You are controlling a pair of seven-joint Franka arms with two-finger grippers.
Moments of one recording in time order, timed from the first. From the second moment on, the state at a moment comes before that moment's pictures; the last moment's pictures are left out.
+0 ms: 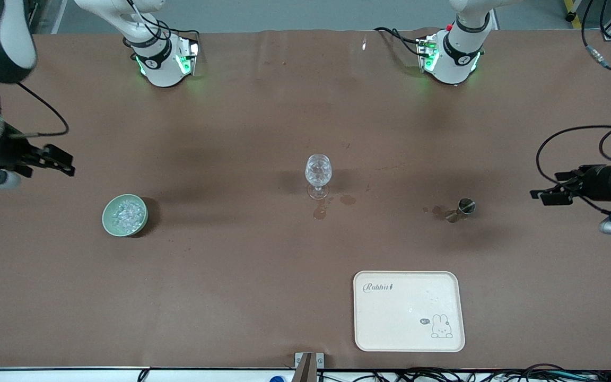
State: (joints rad) left arm 0.27 0.45 -0.05 -1.57 -0.29 1.59 -0.35; right arm -0.02 0.02 -0.02 -1.86 -0.01 1.88 -0.06
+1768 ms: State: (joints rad) left arm 0.32 0.84 -0.09 -1.61 -0.88 1.68 -0.60; right arm -0.03 0.39 -0.02 -2.11 -0.01 2.43 -0.13
